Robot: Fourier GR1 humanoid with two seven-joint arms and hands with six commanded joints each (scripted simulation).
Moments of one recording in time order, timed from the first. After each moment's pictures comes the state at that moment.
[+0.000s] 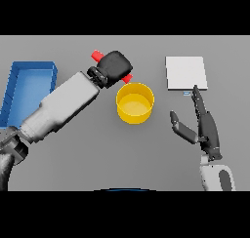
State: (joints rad) left arm -1.08 0.27 -0.83 -0.83 -0.90 -0.22 -0.02; right arm 0.08 -0.06 0.10 -1.71 0.21 -0.04 -0.08
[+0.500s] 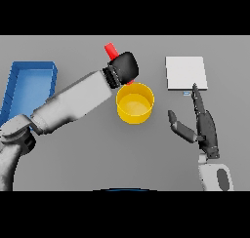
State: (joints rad) left arm -1.23 0.22 -1.07 -0.71 -1.05 -0.28 -0.06; right arm 0.07 -0.05 0.10 -1.69 0.24 -0.07 -0.10
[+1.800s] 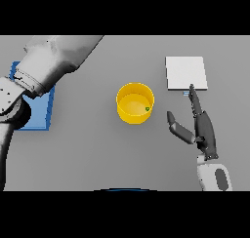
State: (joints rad) left arm -1.71 0.29 -1.18 -0.35 -1.00 -0.14 -0.12; right arm 0.07 -0.05 0.11 -1.68 0.24 -0.06 -0.15
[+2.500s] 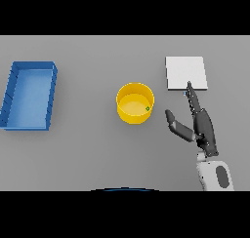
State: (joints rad) left arm -1.51 0.57 -0.57 -0.02 -0.18 0.08 0.11; right arm 0.04 -0.06 0.12 -1.68 0.20 -0.02 -0.14
